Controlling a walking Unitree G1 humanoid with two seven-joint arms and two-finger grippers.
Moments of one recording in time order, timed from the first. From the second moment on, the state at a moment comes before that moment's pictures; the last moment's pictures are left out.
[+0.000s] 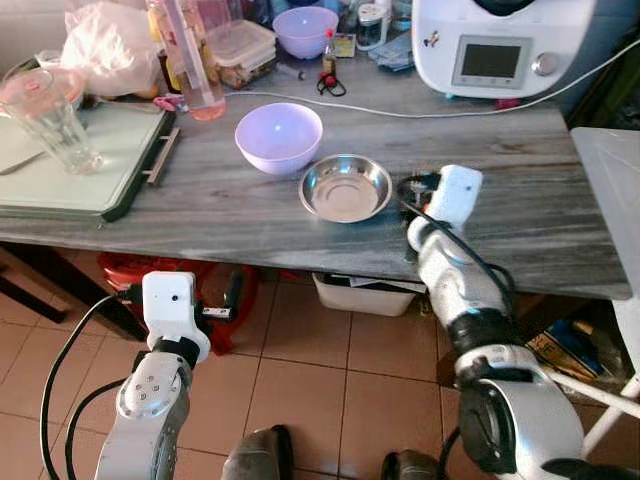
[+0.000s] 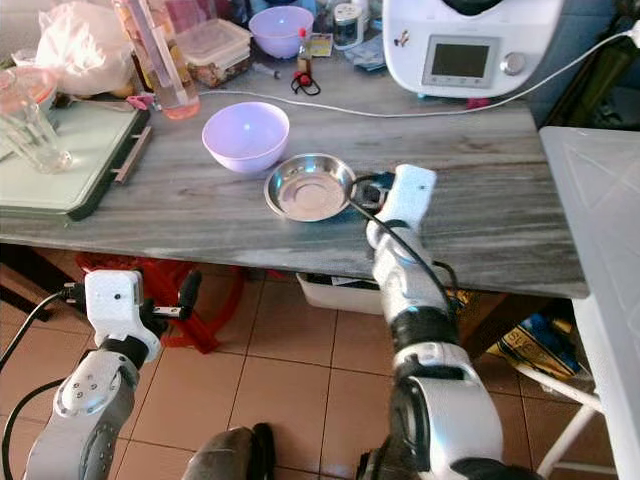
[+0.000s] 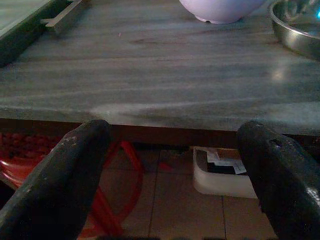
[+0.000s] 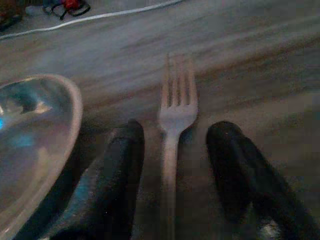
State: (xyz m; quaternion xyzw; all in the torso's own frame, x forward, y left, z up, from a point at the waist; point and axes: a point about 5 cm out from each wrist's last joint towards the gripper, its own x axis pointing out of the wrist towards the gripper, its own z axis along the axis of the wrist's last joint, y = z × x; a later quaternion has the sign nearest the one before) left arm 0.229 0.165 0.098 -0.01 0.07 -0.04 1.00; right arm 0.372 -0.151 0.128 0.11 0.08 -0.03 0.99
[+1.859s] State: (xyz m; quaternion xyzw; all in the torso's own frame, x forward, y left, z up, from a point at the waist) left arm 0.219 0.166 0.098 -0.02 0.08 -0.04 1.00; right arm 0.377 -0.185 0.149 -0.03 0.07 -0.07 0.99
